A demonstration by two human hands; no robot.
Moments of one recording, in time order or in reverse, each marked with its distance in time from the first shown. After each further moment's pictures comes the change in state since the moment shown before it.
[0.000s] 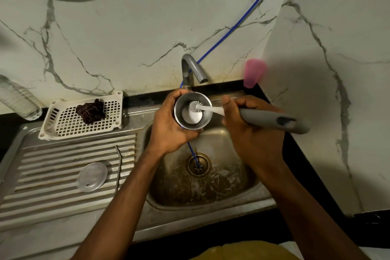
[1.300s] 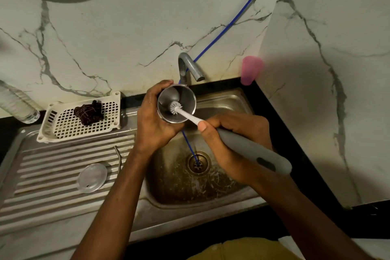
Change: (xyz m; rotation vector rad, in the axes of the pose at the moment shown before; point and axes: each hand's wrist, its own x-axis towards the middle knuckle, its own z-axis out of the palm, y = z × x) left_hand 0.004 -0.002 -0.020 0.115 0.153 0.214; right_hand -0.021 -0.003 0.002 0.041 -0.215 -0.222
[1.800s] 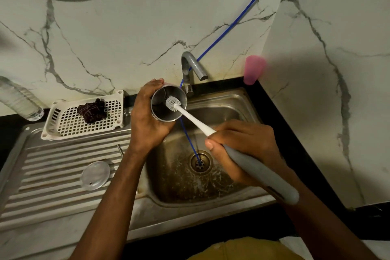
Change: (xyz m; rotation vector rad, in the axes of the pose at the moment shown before) left_hand -0.003 -0.022 -0.013 0.056 0.037 0.039; right_hand -0.012 0.013 -0.014 -0.123 -0.146 -0.205
